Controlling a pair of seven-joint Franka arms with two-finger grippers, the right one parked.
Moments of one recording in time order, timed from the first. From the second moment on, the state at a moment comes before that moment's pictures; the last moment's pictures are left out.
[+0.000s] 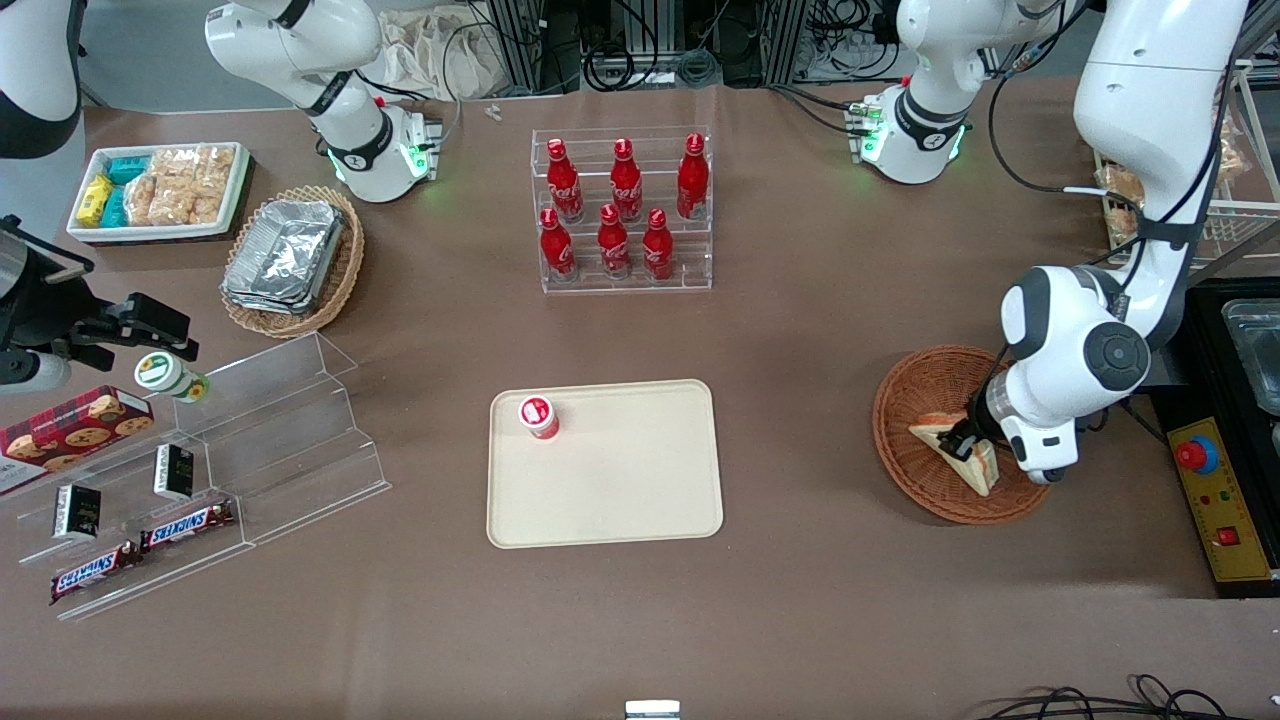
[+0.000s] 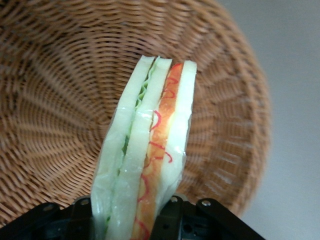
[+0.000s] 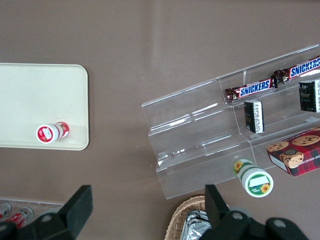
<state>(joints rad) 0.10 0.40 -0.20 -2.01 0.01 2.40 -1.02</state>
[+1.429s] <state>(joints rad) -0.24 0.51 -0.48 -1.37 0.17 1.84 -0.91</state>
